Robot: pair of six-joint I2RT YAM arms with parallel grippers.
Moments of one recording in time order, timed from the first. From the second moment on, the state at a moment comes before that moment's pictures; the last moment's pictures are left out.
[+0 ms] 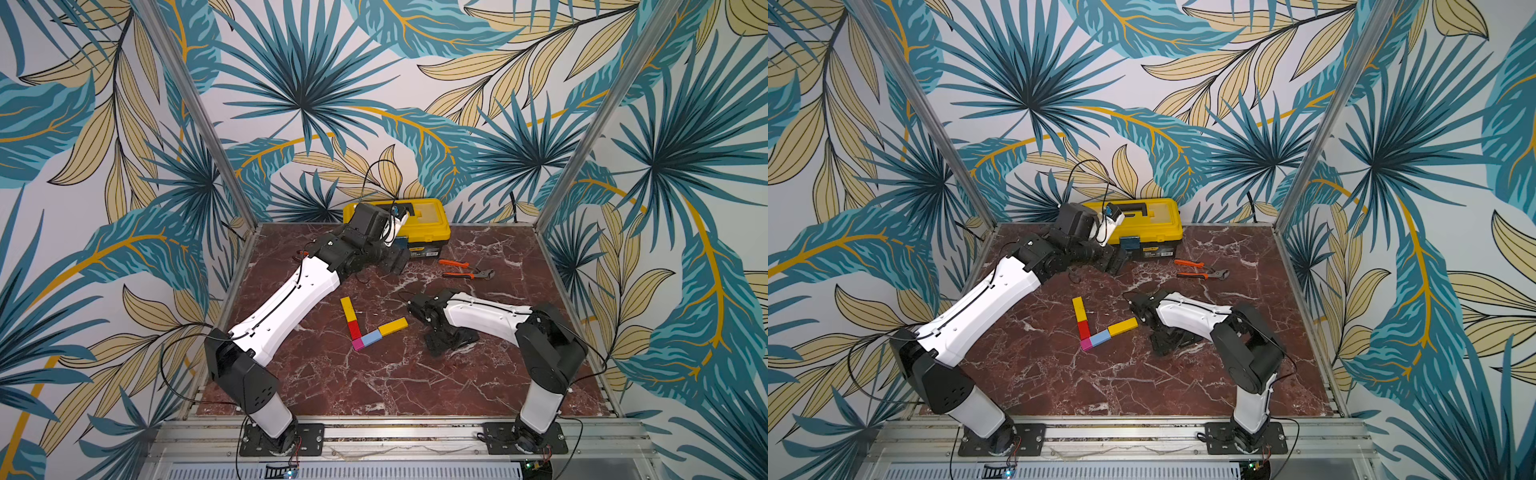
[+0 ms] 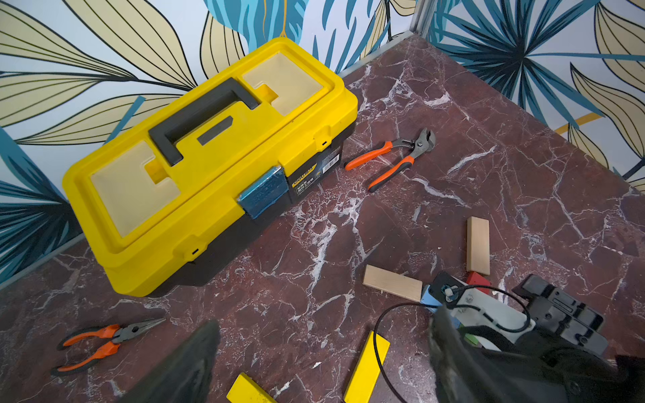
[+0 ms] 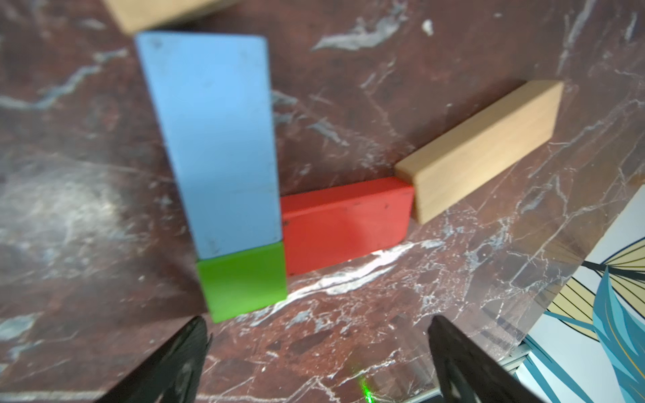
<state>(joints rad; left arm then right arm) -0.61 1.64 1.74 -0.77 0.01 0.01 0.72 1.82 1.19 -1.13 0.35 0.54</state>
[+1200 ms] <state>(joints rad) -0.31 1.36 1.24 -0.49 -0.04 -0.11 0.21 1.25 0.97 -0.62 0.28 0.39</state>
